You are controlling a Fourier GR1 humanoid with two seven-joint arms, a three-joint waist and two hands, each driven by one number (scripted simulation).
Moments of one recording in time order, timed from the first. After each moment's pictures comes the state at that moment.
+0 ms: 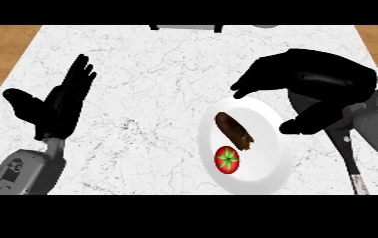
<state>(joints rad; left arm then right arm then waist) -0.24 0.44 -0.21 -1.49 0.41 0.29 0.09 -0.75 -0.78 0.52 -1.55 0.17 0.43 -0.39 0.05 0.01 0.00</state>
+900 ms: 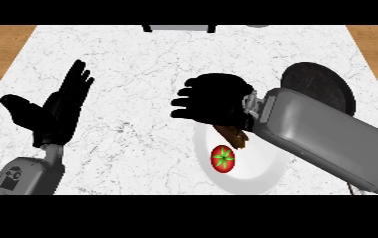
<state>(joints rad) -0.19 0.41 -0.18 -1.52 0.38 0.30 0.12 -1.06 -0.50 0.89 -1.46 0.69 0.65 -0.21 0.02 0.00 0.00</state>
